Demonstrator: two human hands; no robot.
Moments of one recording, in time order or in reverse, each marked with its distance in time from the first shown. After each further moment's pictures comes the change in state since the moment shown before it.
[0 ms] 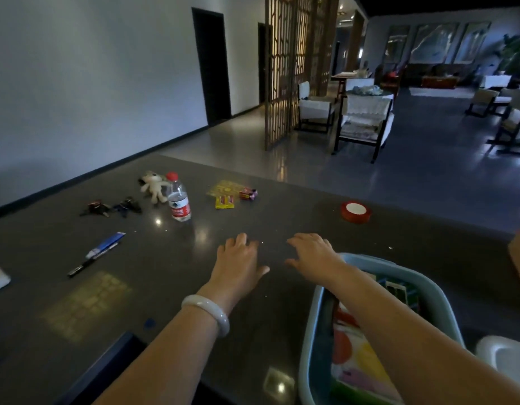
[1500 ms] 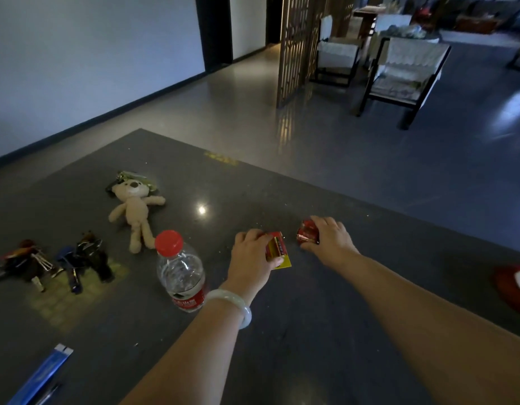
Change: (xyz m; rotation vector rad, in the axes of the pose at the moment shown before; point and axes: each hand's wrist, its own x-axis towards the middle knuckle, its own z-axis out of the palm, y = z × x) left_hand 0.362 -0.247 0.172 -0.392 0.021 -0.104; right_hand 0.449 0.001 0.103 0.192 0.008 0.240
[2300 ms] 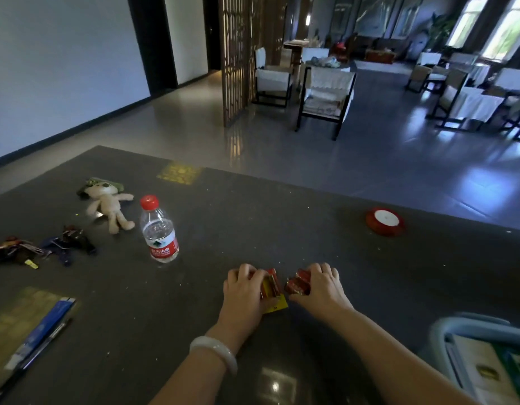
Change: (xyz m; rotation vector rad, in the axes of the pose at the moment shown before) left_hand -0.215 0.092 -0.017 0.075 -0.194 0.231; right_hand -0.280 0.046 -0.003 0.053 0.109 0.184
